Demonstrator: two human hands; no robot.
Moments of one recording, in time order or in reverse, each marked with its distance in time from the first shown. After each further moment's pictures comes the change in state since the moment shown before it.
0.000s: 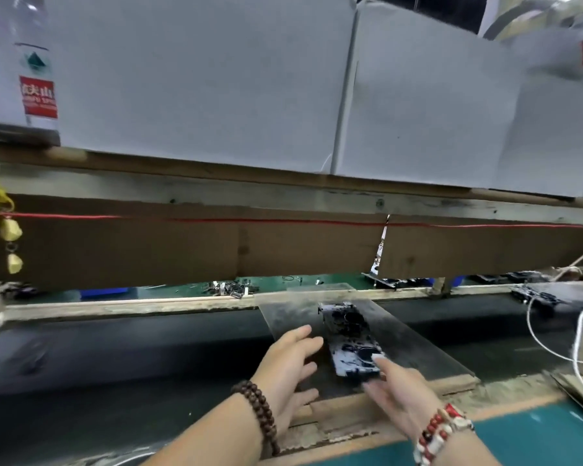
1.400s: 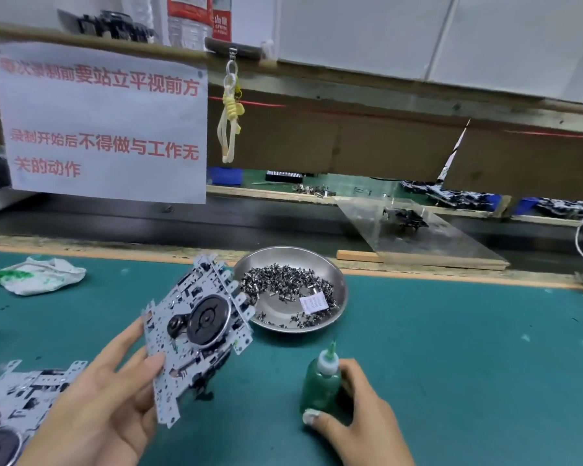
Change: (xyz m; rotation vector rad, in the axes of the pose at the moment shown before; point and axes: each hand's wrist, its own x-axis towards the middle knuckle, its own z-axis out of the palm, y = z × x) left_hand -0.348 -0.111 -0.169 -0.372 0.393 0.354; right_hand -0.295 0.169 -0.051 -0.802 -0.585 -0.556
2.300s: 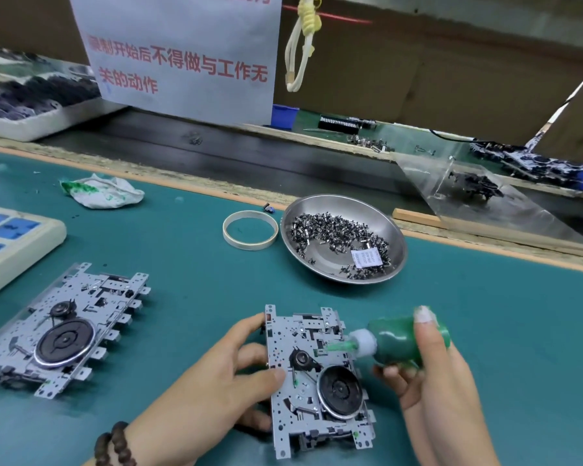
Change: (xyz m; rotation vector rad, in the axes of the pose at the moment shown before) left_hand -0.023 -0.049 -0.002 0.426 -0.226 -0.198; right_hand -0.003 -0.022 0.009 0.958 0.210 0.222
